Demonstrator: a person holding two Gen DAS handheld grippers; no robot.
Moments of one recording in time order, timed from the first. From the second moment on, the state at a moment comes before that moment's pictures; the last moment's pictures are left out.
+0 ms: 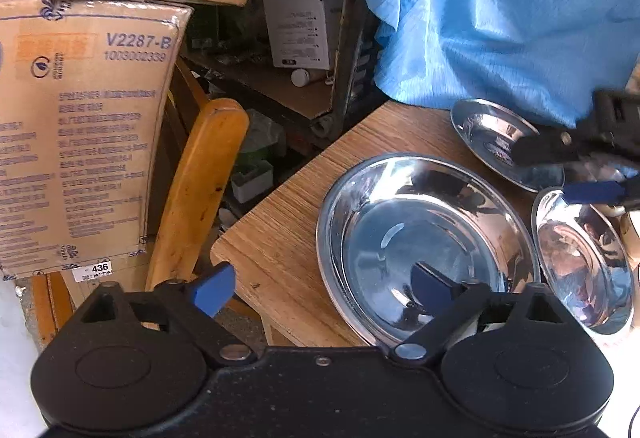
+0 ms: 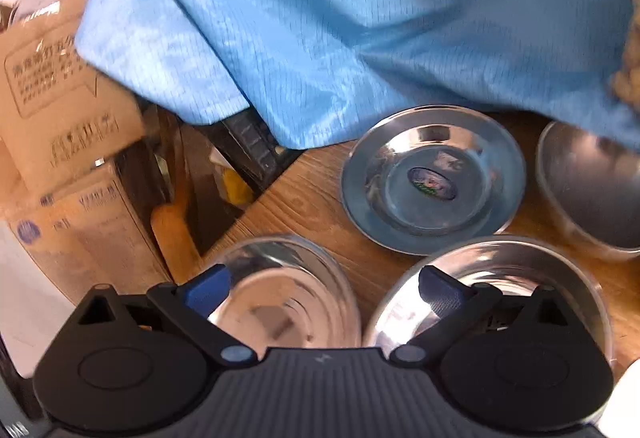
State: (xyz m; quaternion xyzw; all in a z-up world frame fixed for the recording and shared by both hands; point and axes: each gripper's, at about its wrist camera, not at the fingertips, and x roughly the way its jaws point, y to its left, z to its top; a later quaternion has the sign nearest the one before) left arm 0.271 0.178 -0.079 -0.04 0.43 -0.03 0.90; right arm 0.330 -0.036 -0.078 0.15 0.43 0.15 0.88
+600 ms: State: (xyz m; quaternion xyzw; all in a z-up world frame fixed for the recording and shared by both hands) left arm 0.275 0.189 -0.086 -0.11 0.44 -0.08 0.89; right arm 0.350 -0.001 -0.105 0.06 0.47 0.15 0.87
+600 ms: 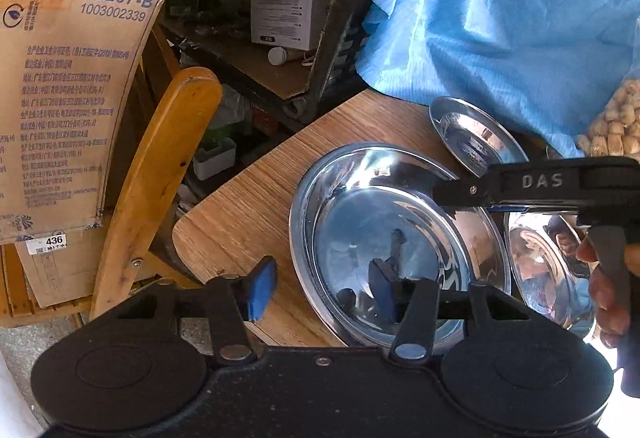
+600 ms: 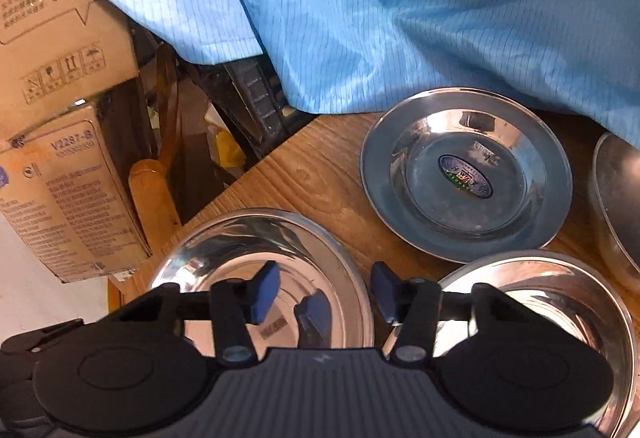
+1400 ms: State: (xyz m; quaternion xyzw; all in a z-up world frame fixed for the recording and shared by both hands) left arm 0.292 0.200 -0.064 -0.12 0.42 -0.09 0.90; right arm 0.300 -0.041 -0.063 0.18 0.41 0.12 0.88
